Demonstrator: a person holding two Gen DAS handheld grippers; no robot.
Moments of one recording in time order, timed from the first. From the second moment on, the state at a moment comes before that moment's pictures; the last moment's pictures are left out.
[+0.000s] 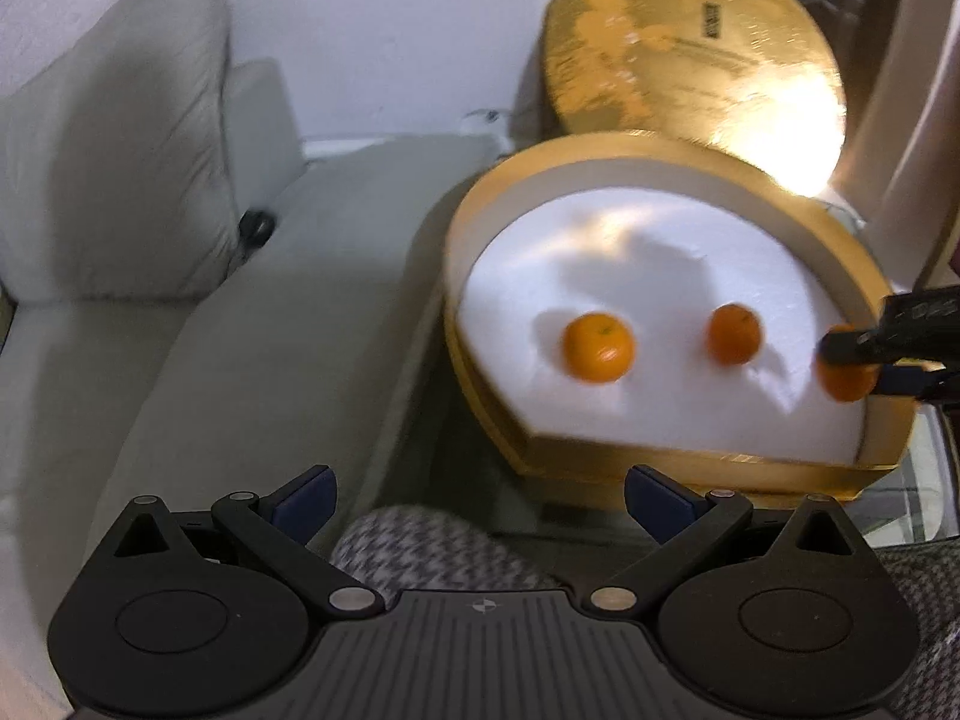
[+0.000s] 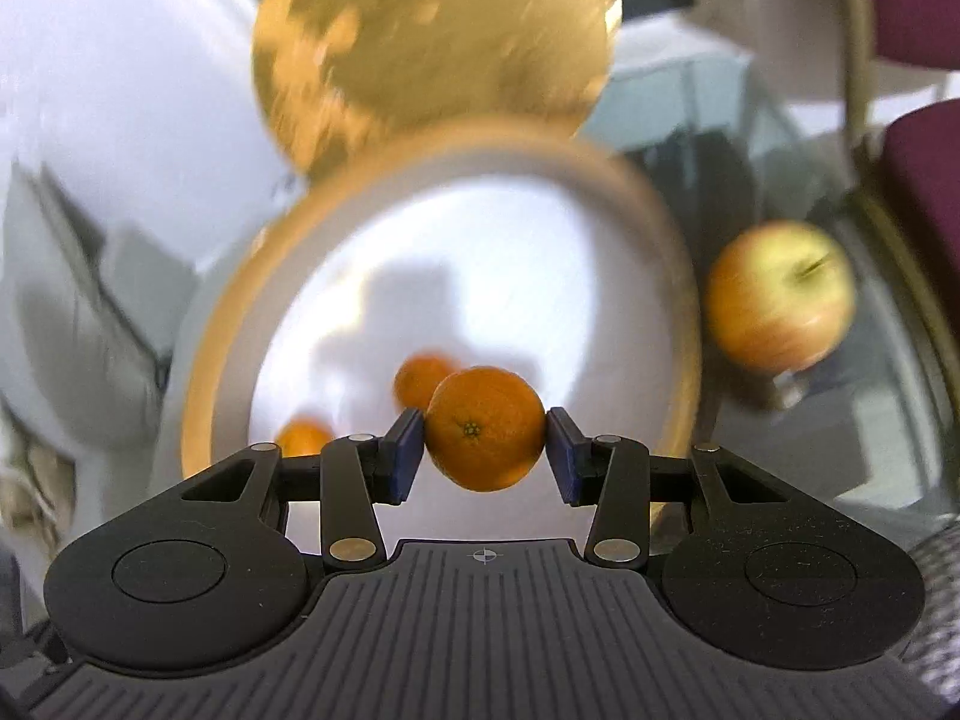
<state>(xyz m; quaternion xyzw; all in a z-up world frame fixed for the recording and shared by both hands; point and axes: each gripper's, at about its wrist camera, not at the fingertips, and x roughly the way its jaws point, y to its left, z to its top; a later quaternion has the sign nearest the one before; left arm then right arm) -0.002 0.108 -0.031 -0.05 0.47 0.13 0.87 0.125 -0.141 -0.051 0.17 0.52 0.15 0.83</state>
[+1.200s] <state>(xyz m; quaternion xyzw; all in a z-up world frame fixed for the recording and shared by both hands) -0.007 0.046 -0.007 0.01 0.45 0.07 0.89 0.048 -0.201 -0.021 0.19 0.50 0.13 0.83</state>
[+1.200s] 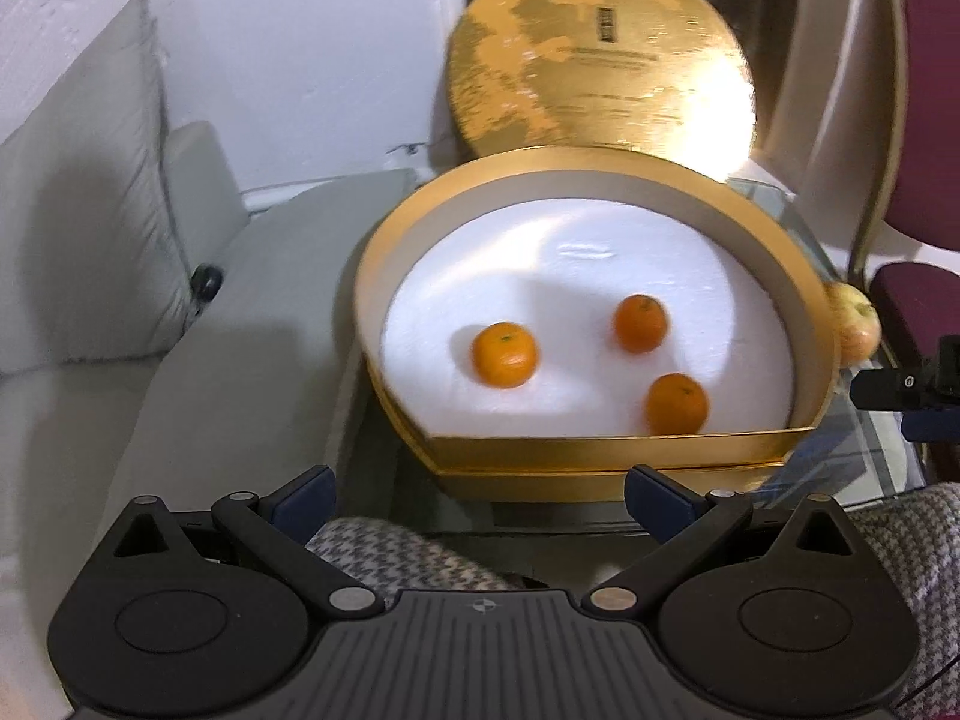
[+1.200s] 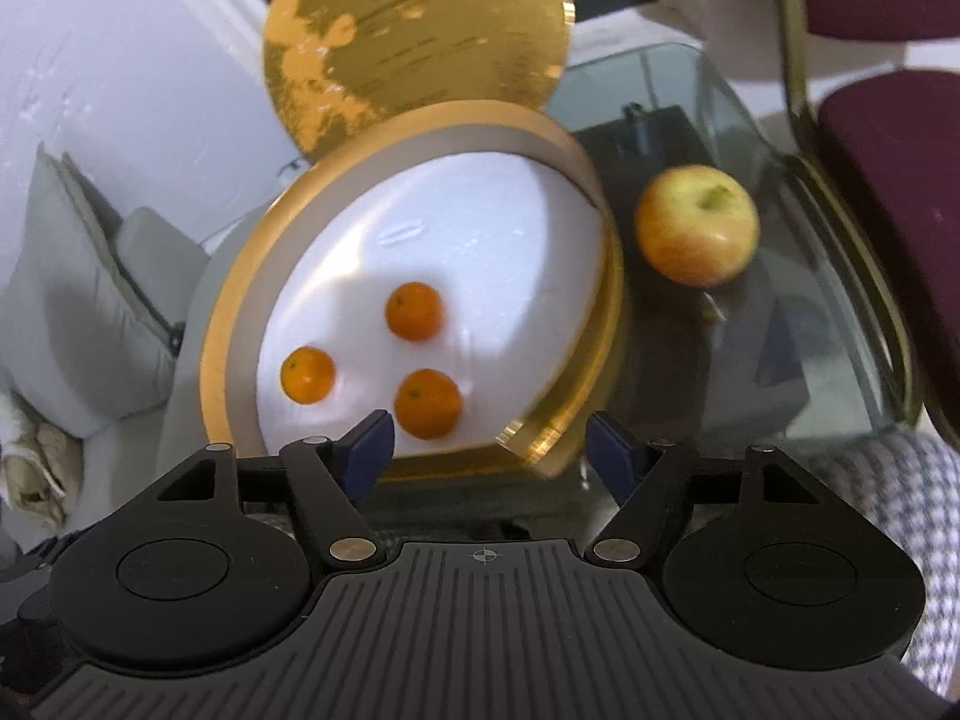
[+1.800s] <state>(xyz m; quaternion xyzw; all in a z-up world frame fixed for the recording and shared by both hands) 0.003 -0.008 0.000 0.07 0.44 0.02 0.89 0.026 -0.261 -0.026 0.21 0.48 0.07 0.85</state>
